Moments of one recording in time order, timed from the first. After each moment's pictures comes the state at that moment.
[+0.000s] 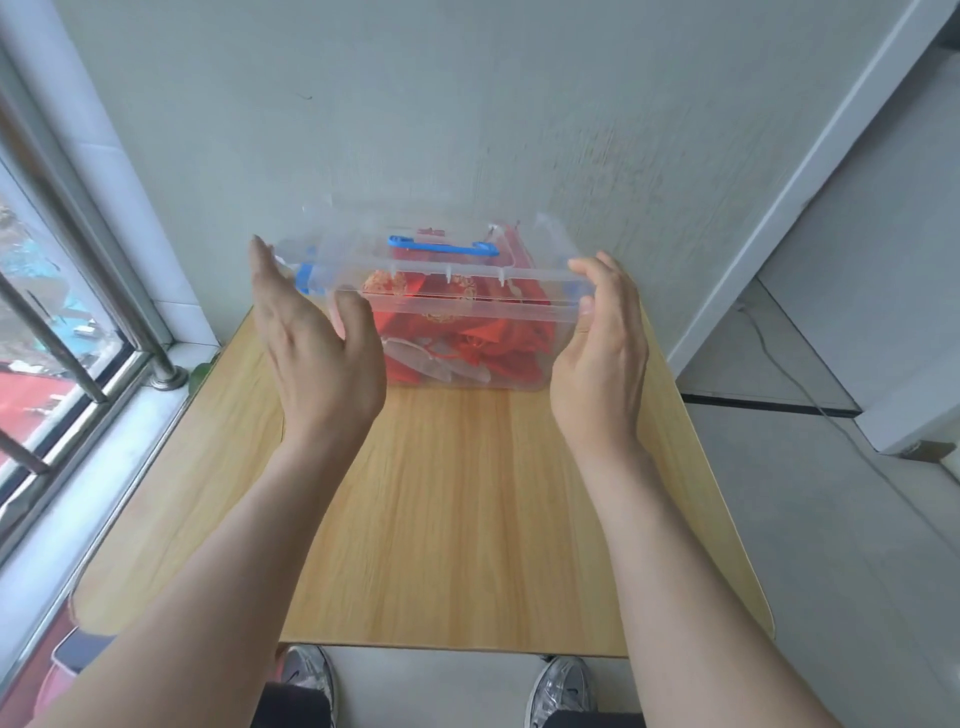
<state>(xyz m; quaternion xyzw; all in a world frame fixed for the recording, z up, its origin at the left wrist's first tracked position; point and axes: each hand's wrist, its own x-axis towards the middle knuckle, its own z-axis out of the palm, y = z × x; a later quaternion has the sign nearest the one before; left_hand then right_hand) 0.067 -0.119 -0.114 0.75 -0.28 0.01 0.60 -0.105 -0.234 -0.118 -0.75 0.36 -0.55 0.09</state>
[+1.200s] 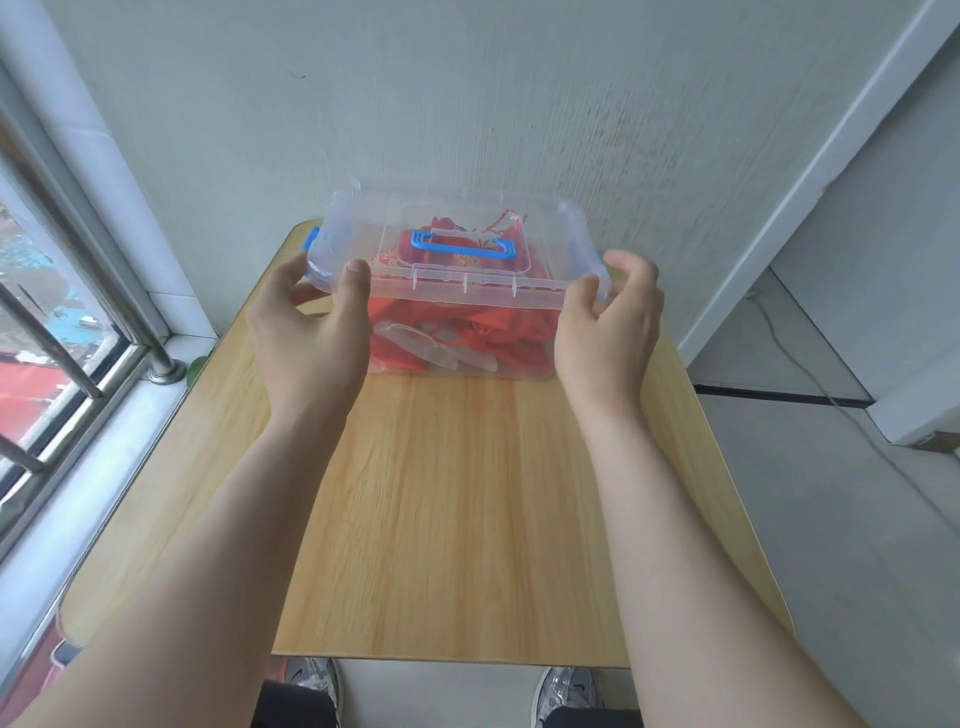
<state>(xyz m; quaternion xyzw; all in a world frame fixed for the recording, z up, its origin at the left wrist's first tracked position) 0.090 -0.131 -0.116 0.72 -0.21 -0.08 0.65 -0.086 -0.249 -0.106 -0.62 0.52 -0.51 0.27</state>
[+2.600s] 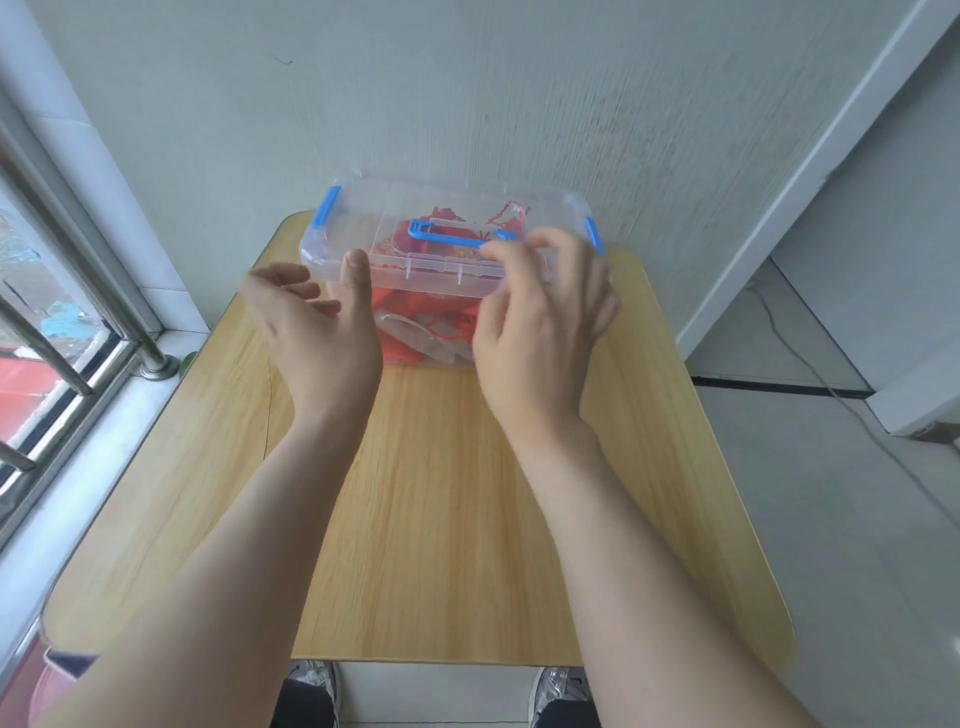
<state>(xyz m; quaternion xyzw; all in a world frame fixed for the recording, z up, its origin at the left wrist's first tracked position) 0.075 -0.149 -0.130 0.71 -0.19 -0.05 0.67 -0.052 -0.222 -0.122 -0.76 0.41 -0.51 -0.05</state>
